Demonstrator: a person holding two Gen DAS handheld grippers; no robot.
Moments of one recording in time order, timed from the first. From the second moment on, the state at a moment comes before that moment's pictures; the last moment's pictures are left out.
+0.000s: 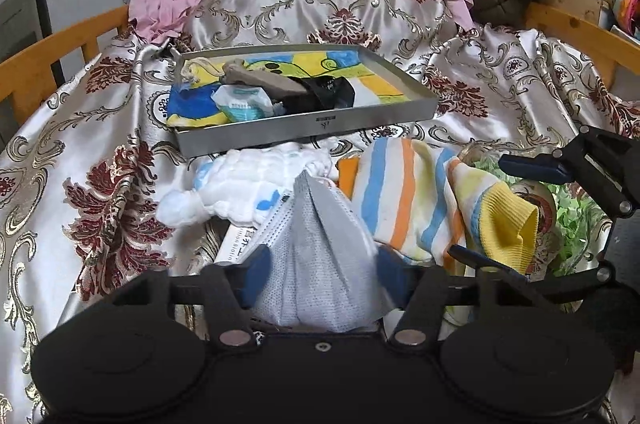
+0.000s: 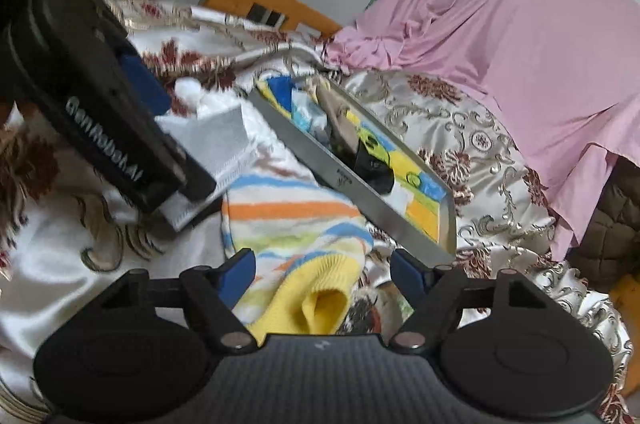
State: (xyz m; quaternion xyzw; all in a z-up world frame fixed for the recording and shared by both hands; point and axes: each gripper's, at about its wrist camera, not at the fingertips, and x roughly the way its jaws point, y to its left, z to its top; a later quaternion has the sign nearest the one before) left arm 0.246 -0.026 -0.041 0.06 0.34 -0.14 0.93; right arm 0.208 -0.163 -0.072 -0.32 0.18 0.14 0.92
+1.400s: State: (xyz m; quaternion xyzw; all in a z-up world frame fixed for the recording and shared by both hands) left arm 0.203 -0.003 0.015 -0.05 0.32 -0.14 0.94; right arm 0.182 -0.161 -0.051 -0.33 0.12 0.11 0.93
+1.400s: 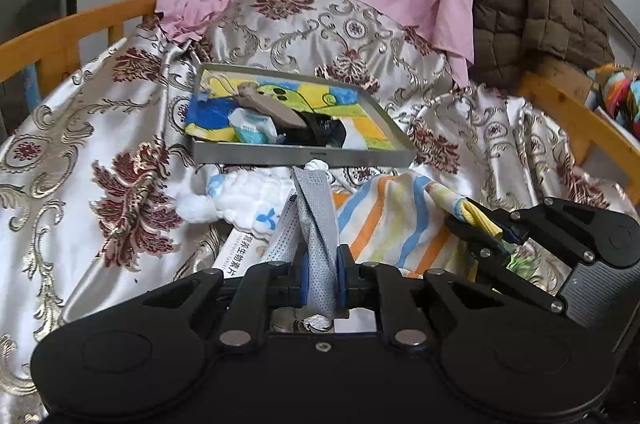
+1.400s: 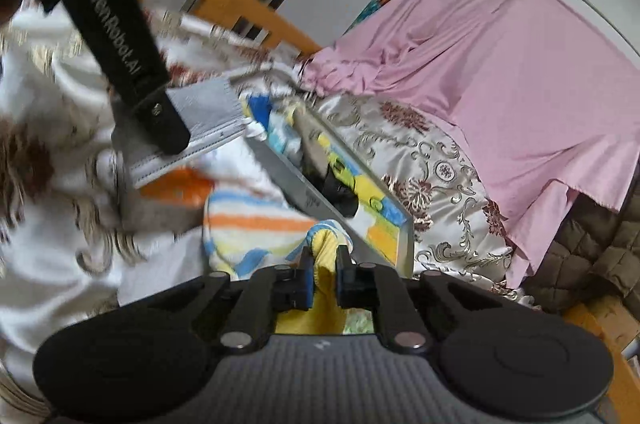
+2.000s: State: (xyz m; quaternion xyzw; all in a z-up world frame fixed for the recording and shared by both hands) left arm 0.246 0.001 0.053 -0.06 0.27 -0.15 0.95; right arm 0.175 -0.172 0.035 -0.29 0.06 0.14 0.94
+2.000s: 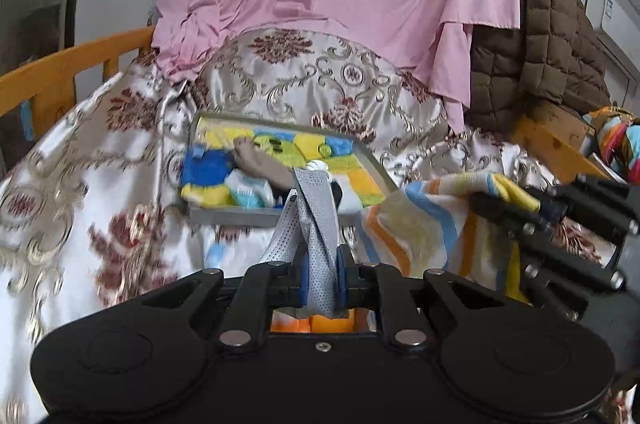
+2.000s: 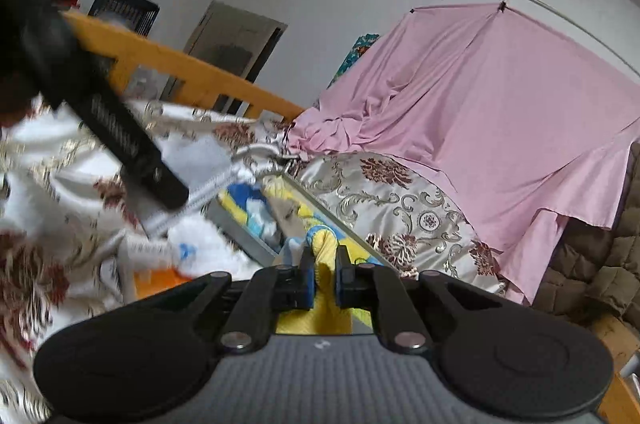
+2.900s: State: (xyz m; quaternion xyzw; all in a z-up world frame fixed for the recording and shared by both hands) left arm 0.528 0.004 0.000 -0.11 0.30 -0.15 0.93; right arm 0.522 -0.161 0.072 -0.15 0.20 0.11 0.96
